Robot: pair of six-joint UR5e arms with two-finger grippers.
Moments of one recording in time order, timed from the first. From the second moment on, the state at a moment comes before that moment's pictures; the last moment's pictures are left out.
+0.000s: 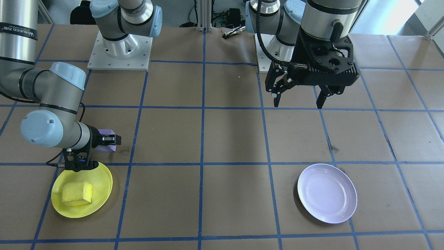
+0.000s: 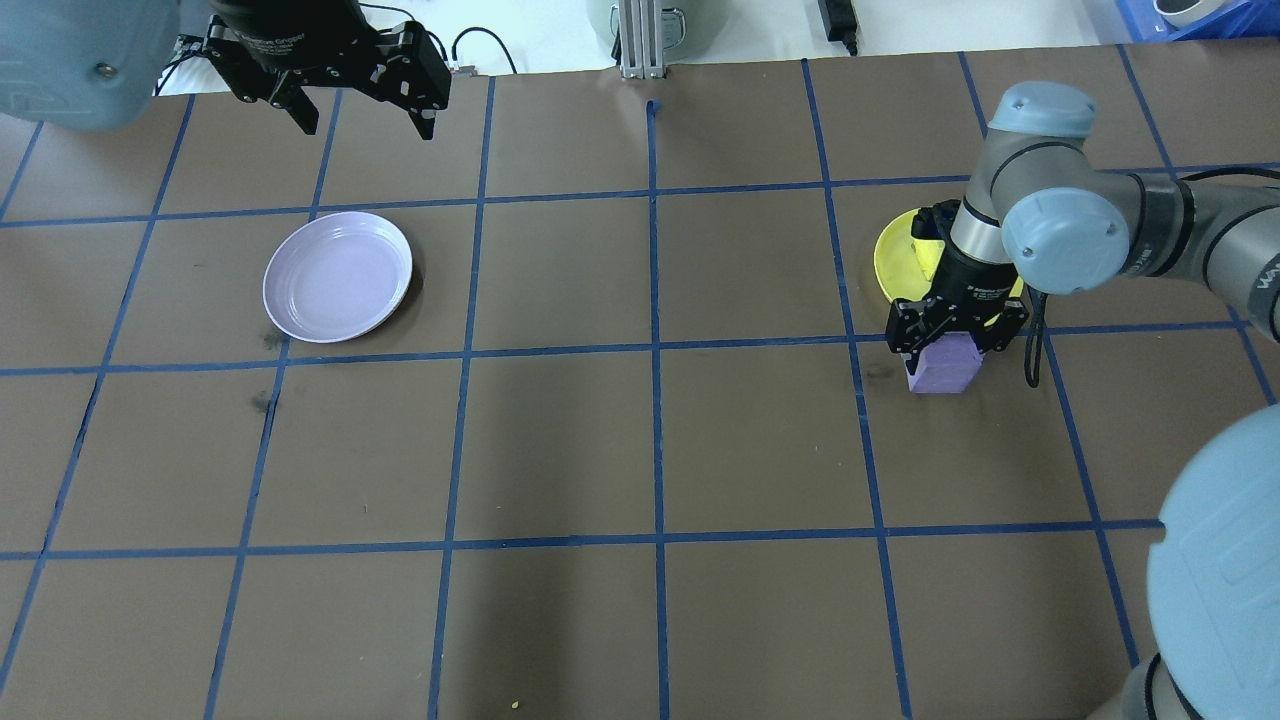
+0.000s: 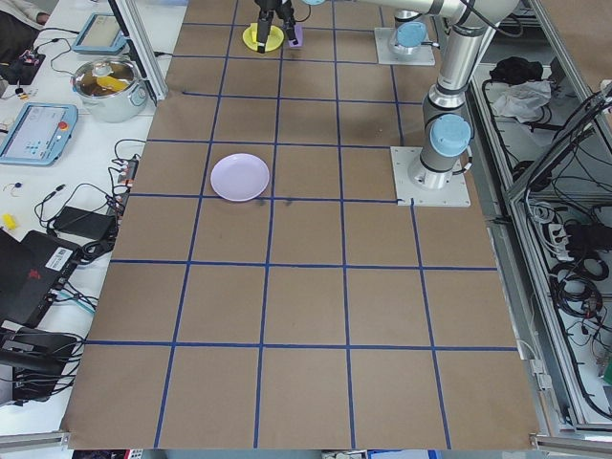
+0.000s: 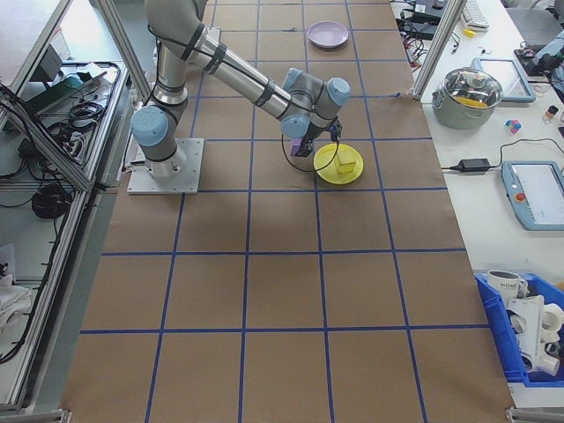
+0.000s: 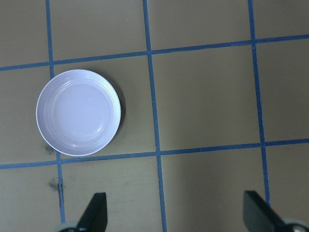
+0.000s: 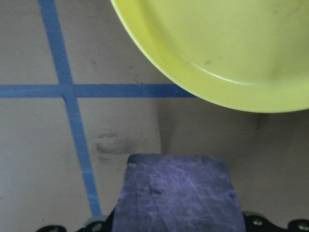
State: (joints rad) left arm -1.66 -1.67 -1.38 -1.48 1.63 -0.01; right arm 1.40 -1.19 1.82 -1.86 -1.57 -0.17
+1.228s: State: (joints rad) left arm -1.66 -1.67 -1.40 -1.48 1.63 -0.01; right arm 2.01 -1.13 1.73 -2.20 -1.31 0.50
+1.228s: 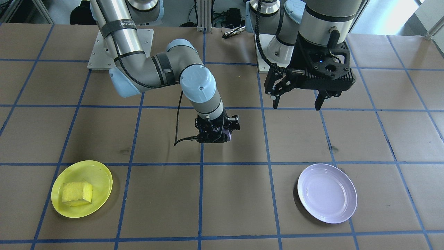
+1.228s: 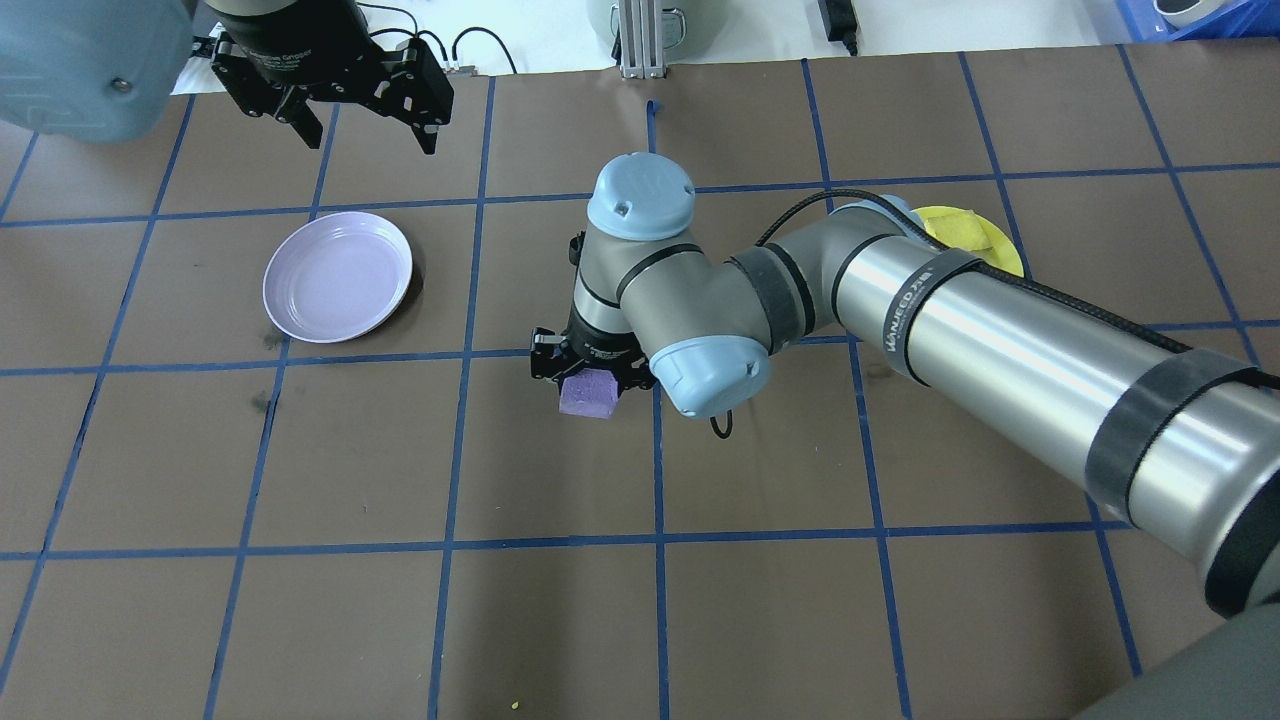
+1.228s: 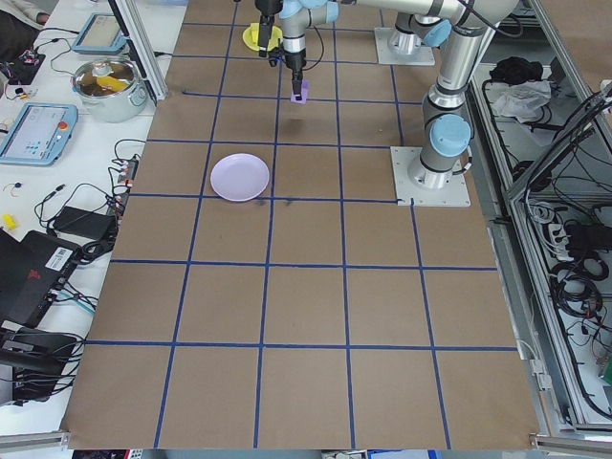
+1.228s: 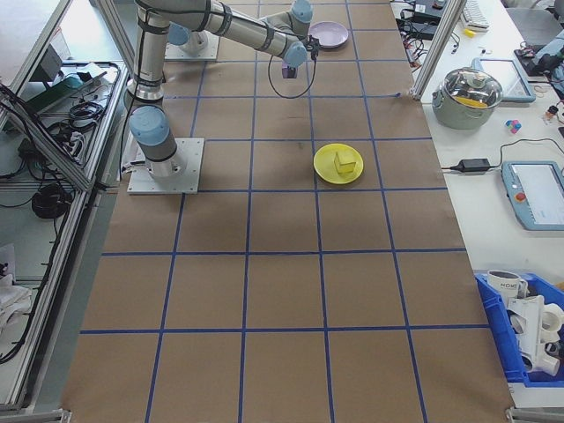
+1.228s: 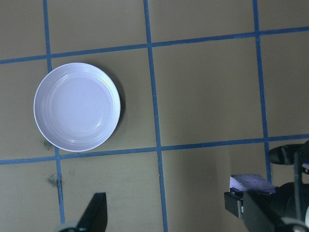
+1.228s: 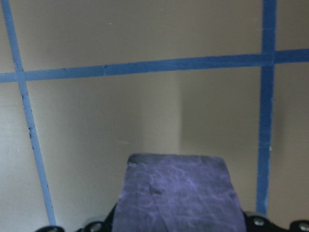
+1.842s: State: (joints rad) left arm -1.66 -1.67 -1.40 -1.48 1.64 -0.01; right arm 1.96 -1.16 1.73 -2.16 -1.36 0.45
